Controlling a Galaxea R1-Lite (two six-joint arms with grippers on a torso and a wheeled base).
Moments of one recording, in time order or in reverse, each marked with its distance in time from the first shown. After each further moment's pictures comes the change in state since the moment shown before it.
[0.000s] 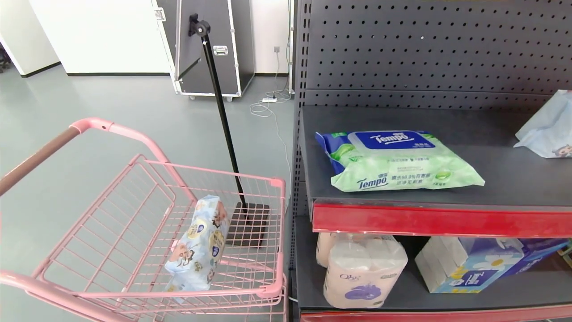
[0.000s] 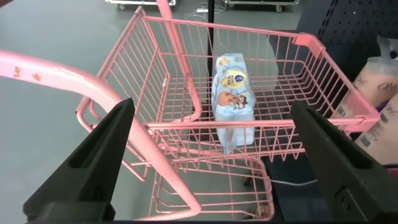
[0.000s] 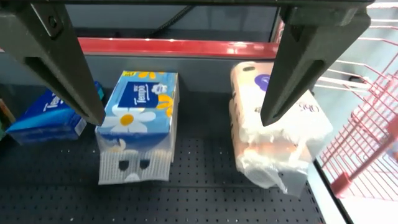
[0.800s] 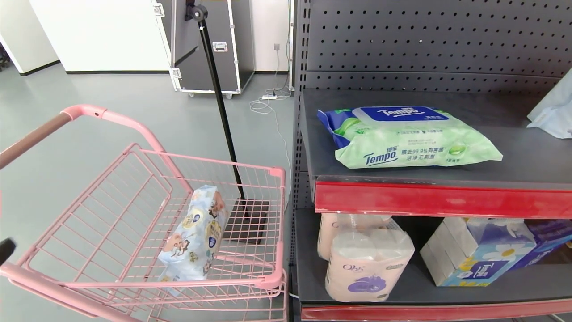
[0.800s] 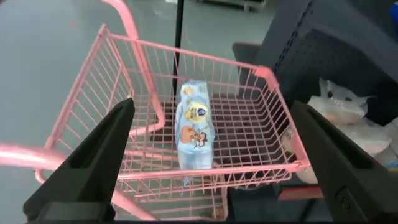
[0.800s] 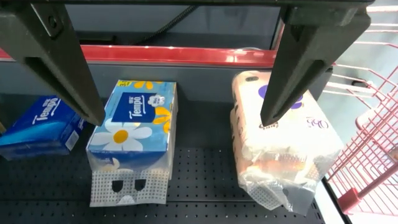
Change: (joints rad) left arm -0.045 0.602 -0.533 0.034 -0.076 -0.147; right arm 0.000 0.000 -0.001 0.000 0.003 0.001
